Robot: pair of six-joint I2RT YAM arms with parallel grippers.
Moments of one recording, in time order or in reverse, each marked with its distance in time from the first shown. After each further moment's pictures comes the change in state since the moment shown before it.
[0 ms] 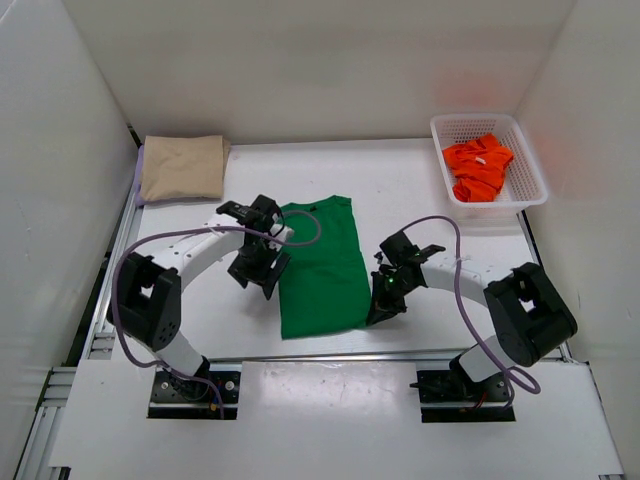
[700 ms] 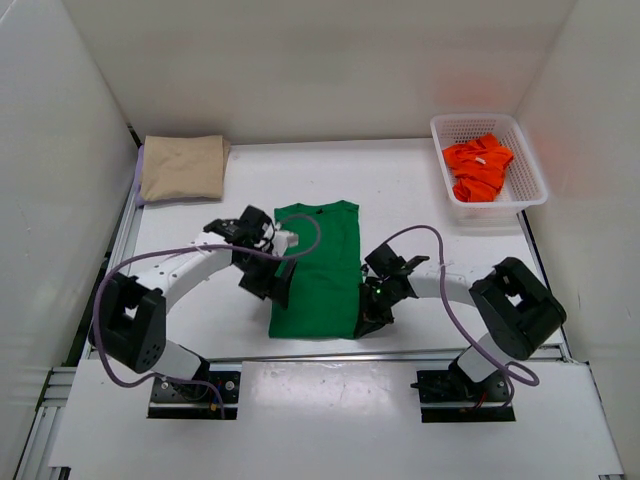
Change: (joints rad) left arm 0.007 -0.148 -0.098 0.151 0.288 0.000; right arm 0.119 0.063 -0.042 0.122 -0.051 0.091
